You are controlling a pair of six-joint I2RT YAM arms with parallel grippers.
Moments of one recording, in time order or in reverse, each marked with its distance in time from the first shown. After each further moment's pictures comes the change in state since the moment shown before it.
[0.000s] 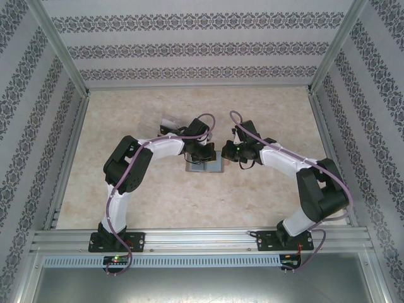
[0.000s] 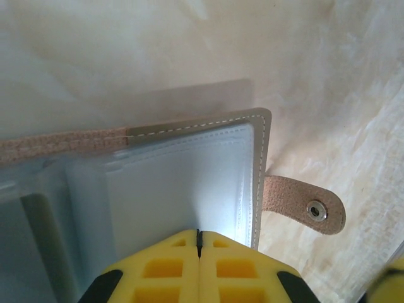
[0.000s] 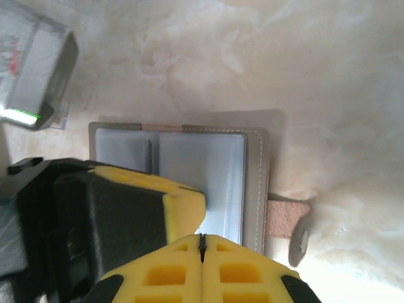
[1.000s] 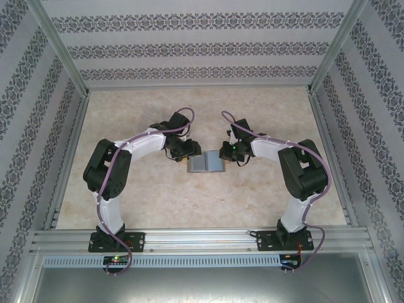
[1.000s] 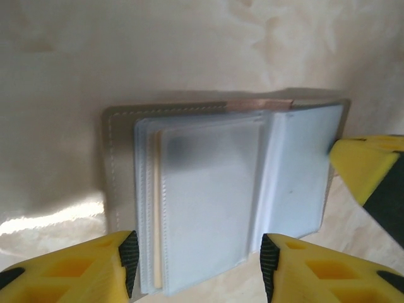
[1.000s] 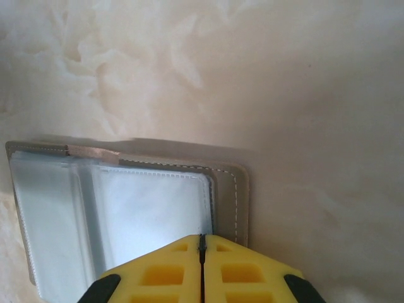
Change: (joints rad) left arm 0.130 -0.183 -0.100 -0.217 -0.091 0.037; right arm -0.041 0.230 0.094 0.014 -0.053 -0.127
